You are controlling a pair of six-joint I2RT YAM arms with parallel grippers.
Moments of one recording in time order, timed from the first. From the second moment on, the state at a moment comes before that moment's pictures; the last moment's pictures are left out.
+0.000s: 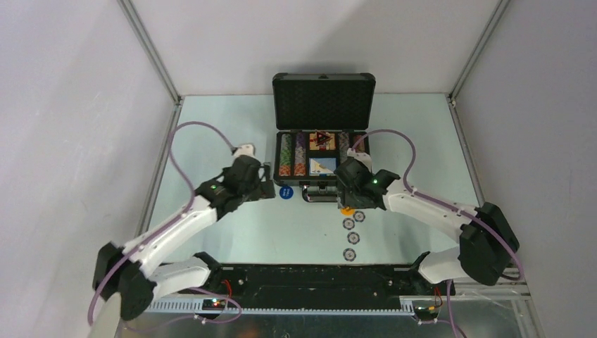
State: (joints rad) left arm -0.58 1.02 0.79 -0.58 -0.31 -0.58; right arm 0.80 1.41 0.97 -0.68 0.30 0.69
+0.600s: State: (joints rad) left arm -0.69 1.55 0.81 -0.26 -0.30 -0.56; right arm 0.77 1.23 0.84 -0.68 0.28 0.69
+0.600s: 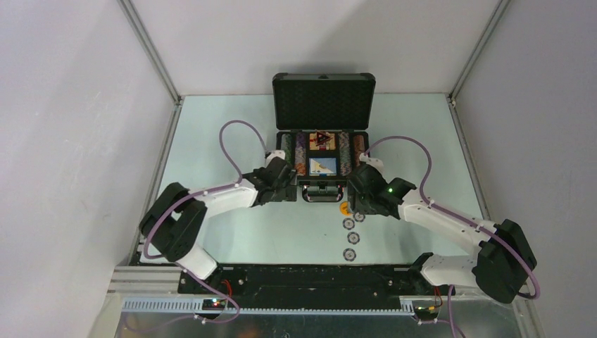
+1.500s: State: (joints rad) left arm -0.69 1.71 0.90 -0.16 -0.34 -0.50; right arm 0.75 1.23 0.84 -0.68 0.27 0.69
